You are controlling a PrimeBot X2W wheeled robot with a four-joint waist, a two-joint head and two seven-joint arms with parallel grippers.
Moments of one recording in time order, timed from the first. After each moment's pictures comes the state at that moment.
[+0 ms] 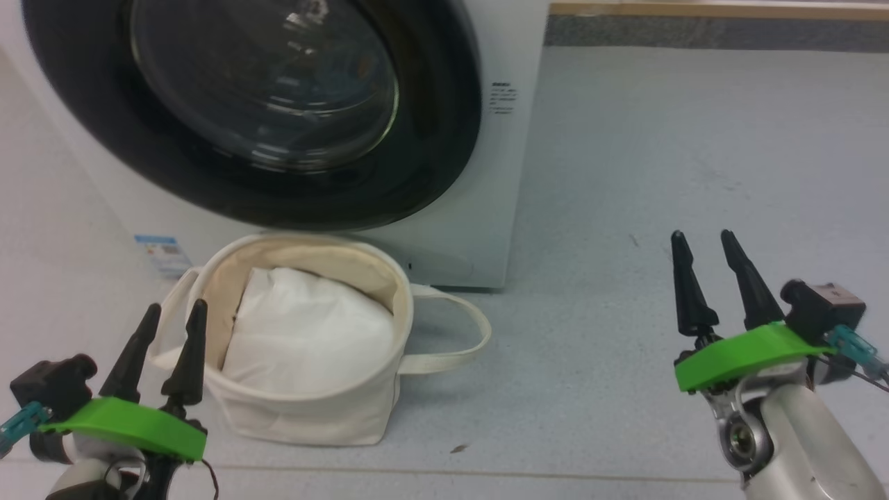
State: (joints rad) left arm -0.28 0.35 -0.18 0.45 -0.68 -0.12 -0.25; right arm -0.32 -0.18 0.18 0.36 0.43 0.13 -0.26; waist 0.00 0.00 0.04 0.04
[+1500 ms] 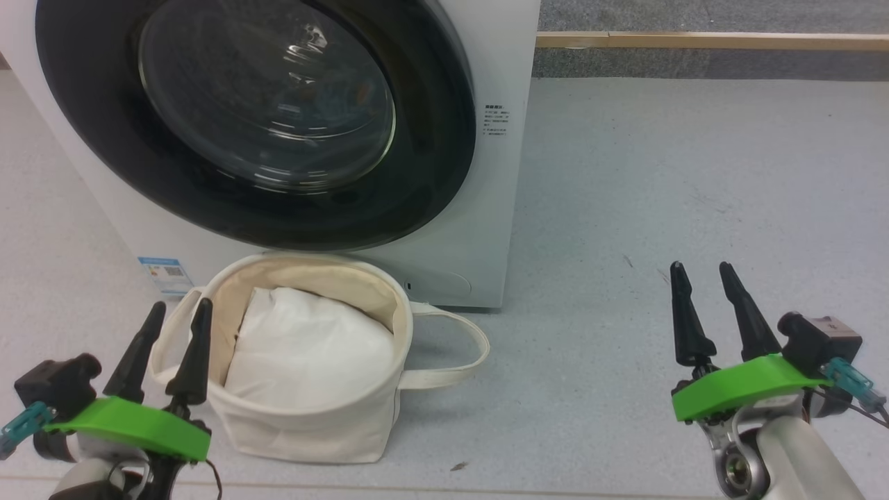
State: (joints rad) left arm -0.27 0.35 -0.18 0.43 -0.67 -0.12 -0.25; right arm -0.22 -0.16 0.15 0.30 0.43 0.13 -0.26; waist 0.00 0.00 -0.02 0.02
